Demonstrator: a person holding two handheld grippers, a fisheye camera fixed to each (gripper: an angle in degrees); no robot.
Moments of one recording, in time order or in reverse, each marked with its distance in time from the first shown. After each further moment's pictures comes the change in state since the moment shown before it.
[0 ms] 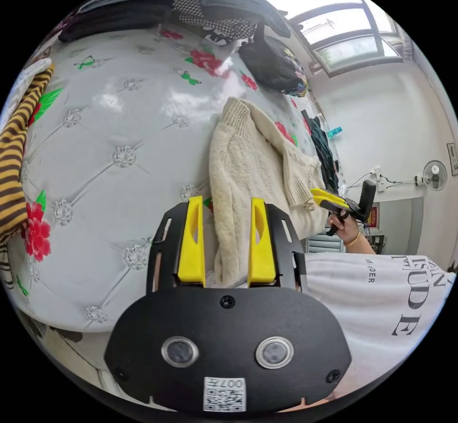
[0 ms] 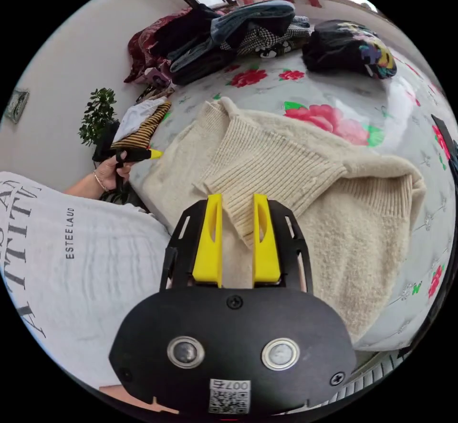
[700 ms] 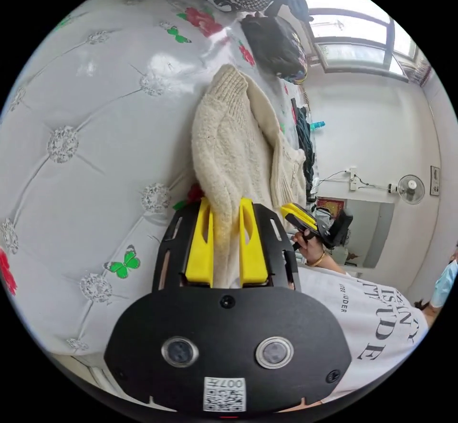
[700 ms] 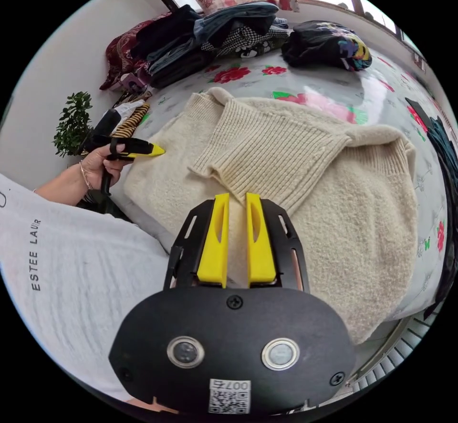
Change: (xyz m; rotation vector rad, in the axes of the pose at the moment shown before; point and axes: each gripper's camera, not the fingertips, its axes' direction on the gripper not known) left arm -0.012 -0.030 0.045 -0.142 0.218 -0.062; right arm -0.043 0.053 0.022 0.169 0.132 0.073
